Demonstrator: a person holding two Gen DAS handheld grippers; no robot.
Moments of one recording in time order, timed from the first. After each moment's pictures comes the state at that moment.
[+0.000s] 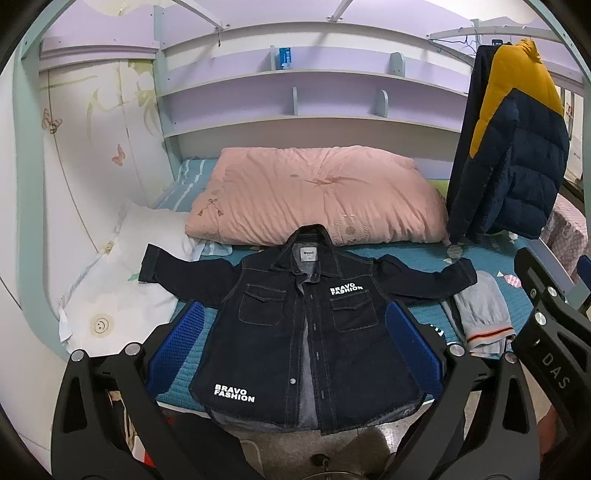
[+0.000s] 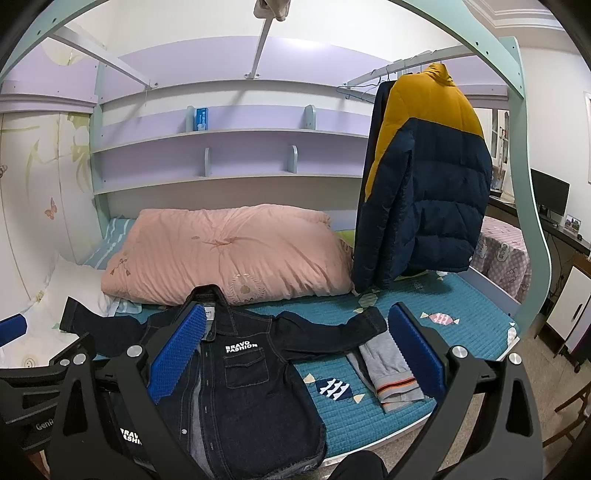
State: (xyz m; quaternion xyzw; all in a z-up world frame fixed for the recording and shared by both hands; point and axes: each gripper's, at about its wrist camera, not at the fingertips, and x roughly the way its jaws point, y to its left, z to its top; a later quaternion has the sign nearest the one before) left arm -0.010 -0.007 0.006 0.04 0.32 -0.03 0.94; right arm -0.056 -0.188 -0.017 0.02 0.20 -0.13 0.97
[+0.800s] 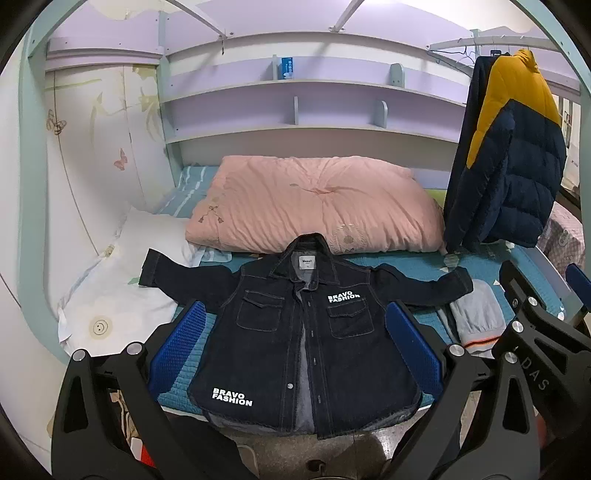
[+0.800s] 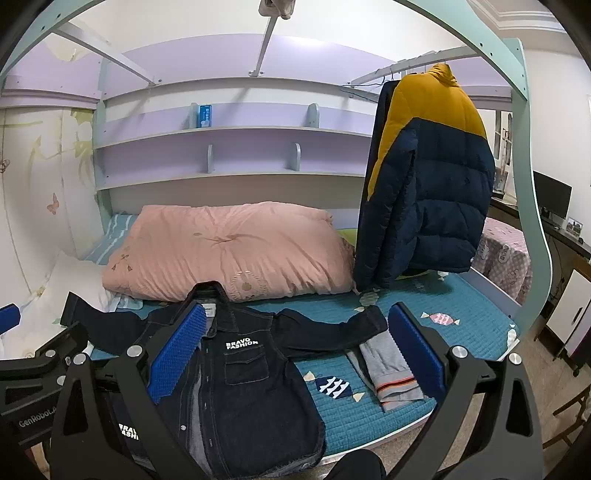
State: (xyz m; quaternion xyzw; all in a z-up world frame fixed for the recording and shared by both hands) left arm -0.023 -0.005 0.011 0.03 0.30 -0.04 0.95; right arm -0.056 -0.189 -0.014 0.01 0.21 -0.12 0.97
